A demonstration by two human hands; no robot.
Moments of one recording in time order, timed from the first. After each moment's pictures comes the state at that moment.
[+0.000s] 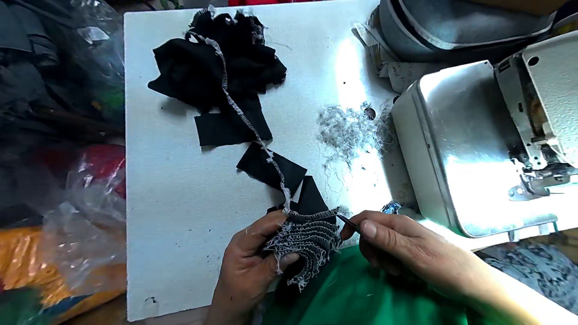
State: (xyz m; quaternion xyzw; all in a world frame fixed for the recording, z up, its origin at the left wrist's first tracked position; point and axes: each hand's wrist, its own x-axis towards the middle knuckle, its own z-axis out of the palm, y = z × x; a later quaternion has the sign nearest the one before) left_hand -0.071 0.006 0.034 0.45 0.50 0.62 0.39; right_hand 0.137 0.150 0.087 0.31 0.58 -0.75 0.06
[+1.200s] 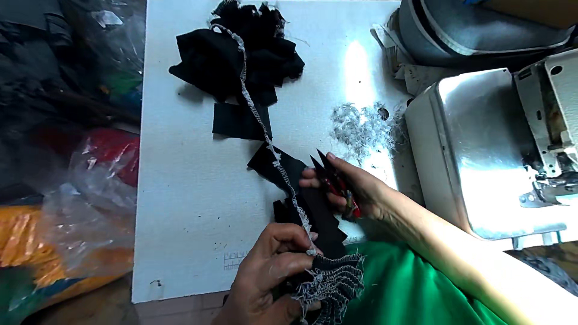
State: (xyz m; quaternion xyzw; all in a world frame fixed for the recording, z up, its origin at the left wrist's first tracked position) left_hand -0.068 -0.027 0.029 0.55 0.52 0.56 0.34; right_hand 0.053 0.174 0.017 0.32 0.27 -0.91 0.06
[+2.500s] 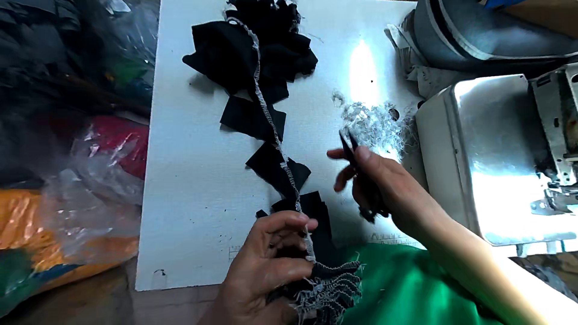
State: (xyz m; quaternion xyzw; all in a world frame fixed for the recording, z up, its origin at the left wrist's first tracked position) left_hand -0.079 -0.034 0.035 0.54 0.52 0.56 0.34; right_hand 0.071 0.166 0.071 0.32 0.60 -0.73 -0.07
